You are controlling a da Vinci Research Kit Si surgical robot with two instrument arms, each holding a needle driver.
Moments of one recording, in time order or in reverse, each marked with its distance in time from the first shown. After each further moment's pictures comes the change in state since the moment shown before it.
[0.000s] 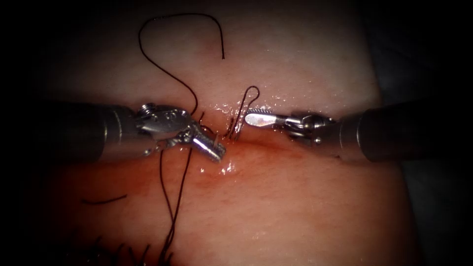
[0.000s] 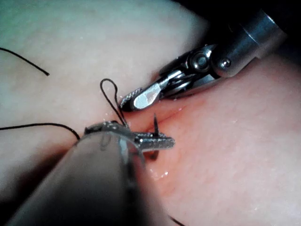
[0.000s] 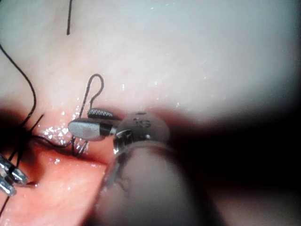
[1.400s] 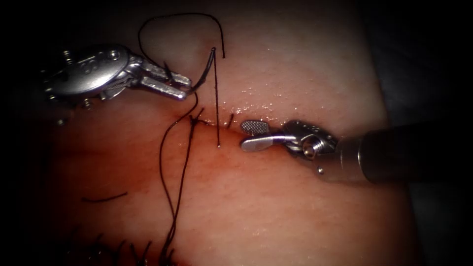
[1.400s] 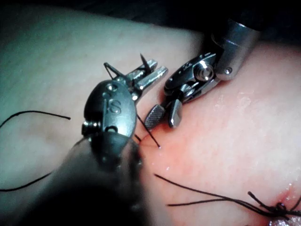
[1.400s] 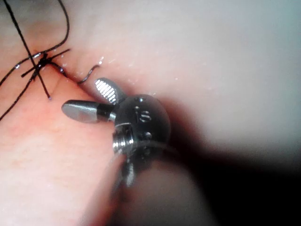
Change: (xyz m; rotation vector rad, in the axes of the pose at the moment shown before) right arm 0.000 -0.004 0.000 -0.044 -0.091 -0.497; left arm 0.013 0.016 -0.009 0.222 0.184 0.890
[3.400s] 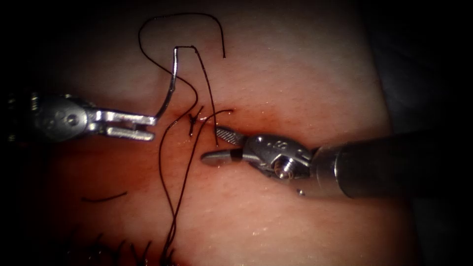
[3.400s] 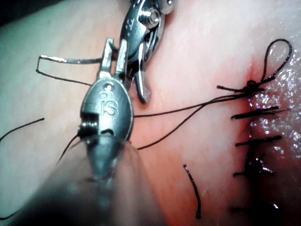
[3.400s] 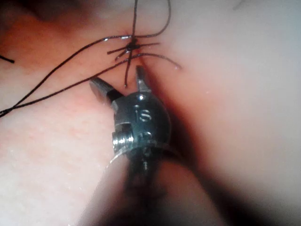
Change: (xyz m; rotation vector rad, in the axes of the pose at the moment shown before) right arm -0.001 -0.007 0.006 -0.198 -0.132 -0.348; left arm -0.002 0.009 -0.001 0.143 -0.062 0.275
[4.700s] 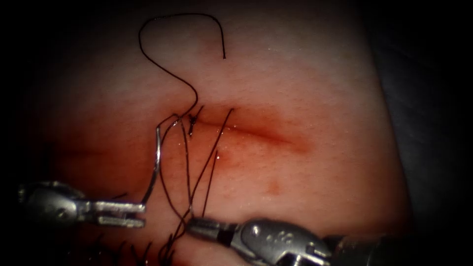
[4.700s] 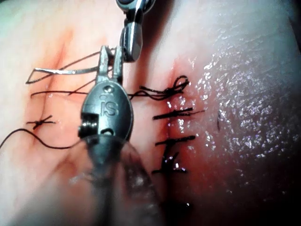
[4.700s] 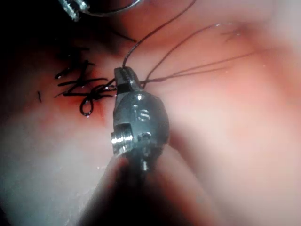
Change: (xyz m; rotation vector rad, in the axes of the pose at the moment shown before) right arm 0.003 -0.017 -0.010 0.157 -0.076 0.074; left arm 0.002 0.010 -0.001 0.076 -0.103 -0.062
